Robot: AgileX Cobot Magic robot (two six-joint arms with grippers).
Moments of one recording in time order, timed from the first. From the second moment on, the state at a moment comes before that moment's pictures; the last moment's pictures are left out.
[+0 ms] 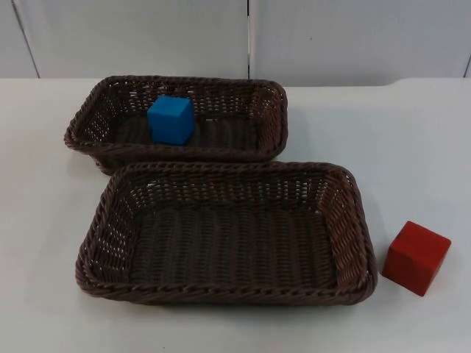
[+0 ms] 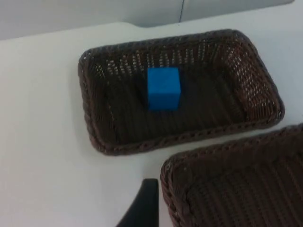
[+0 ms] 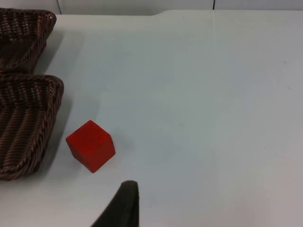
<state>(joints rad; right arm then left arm) 0.11 0.01 -0.52 -0.05 1.08 0.04 -0.23 1.11 -0.97 -0.17 0.65 0.10</state>
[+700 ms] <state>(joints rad) 0.11 0.01 -0.52 -0.05 1.08 0.04 -0.23 0.68 -0.67 -0.16 0.72 0.10</state>
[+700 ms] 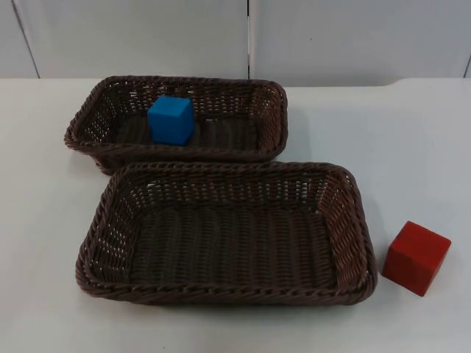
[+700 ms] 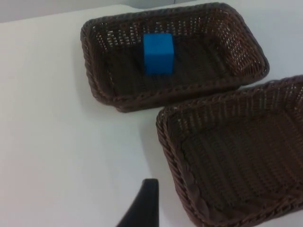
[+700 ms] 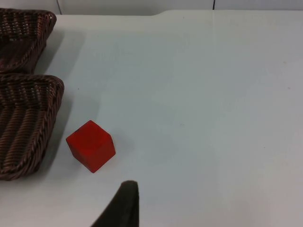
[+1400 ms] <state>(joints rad) 0.11 0.01 -0.52 -0.05 1.08 0.04 -0.23 0.61 -0.61 -0.15 0.73 0.10</state>
